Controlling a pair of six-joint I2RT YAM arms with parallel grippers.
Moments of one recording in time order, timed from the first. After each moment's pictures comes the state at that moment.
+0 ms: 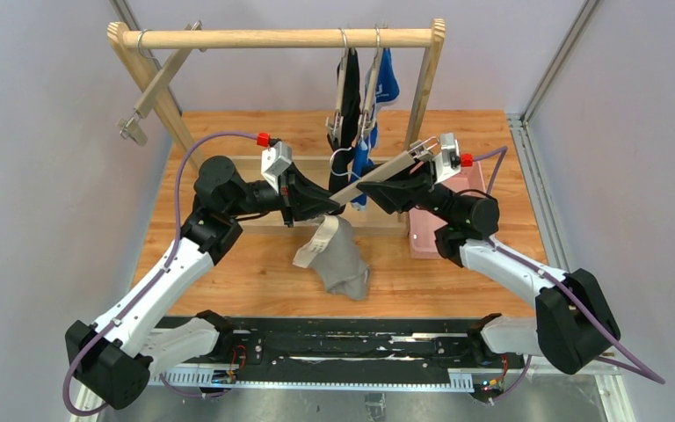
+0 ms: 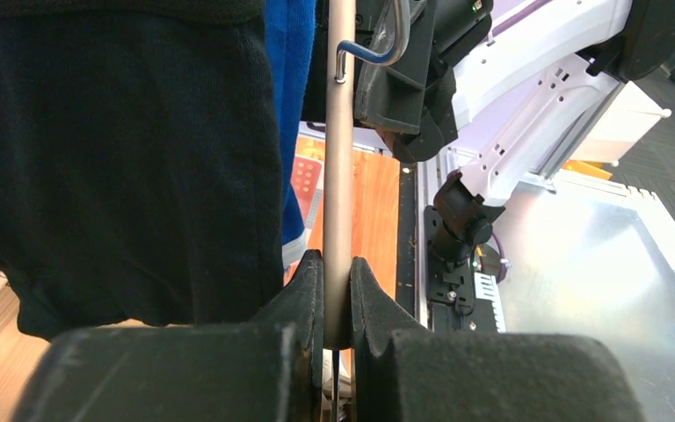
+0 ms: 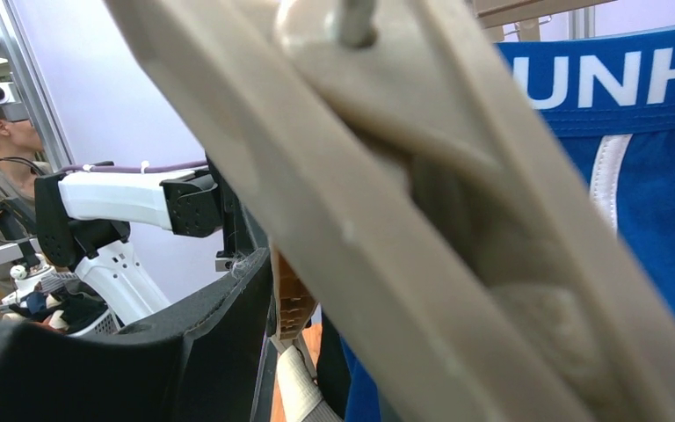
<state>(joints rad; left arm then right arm) -0.50 1.02 0.92 0.21 0.92 -0.26 0.54 1.27 0.69 1.38 -0.69 0.78</state>
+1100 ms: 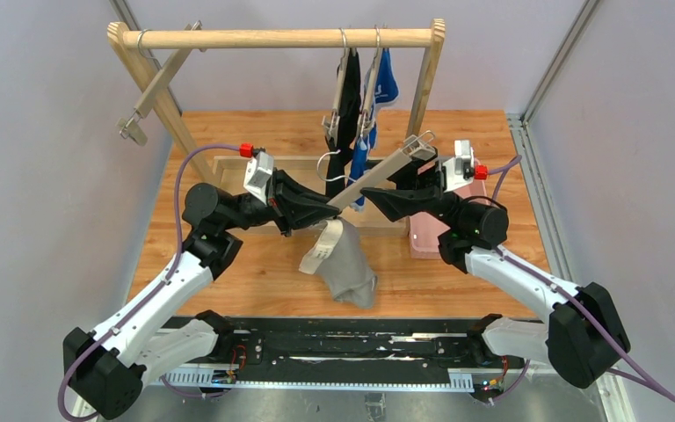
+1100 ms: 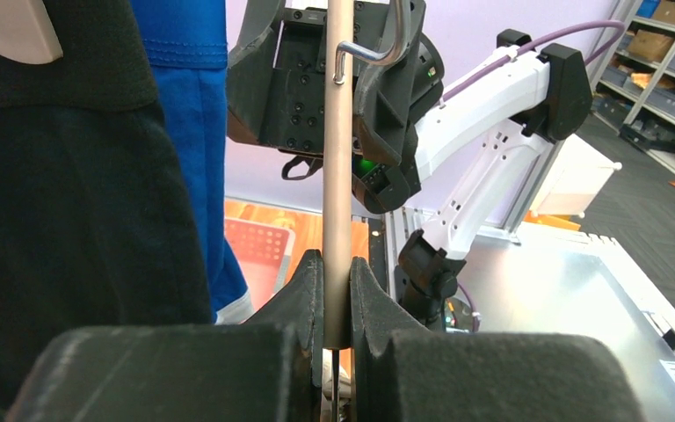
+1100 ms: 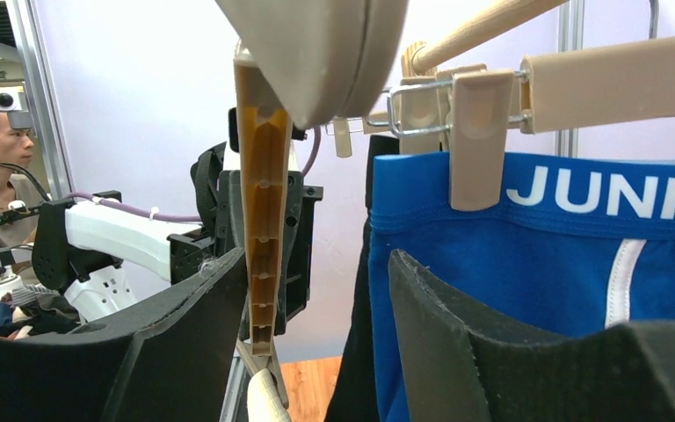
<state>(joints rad) -0.54 0.94 0.78 0.58 0.89 -0.48 0.58 1.19 0.68 1.39 -0.62 0.69</state>
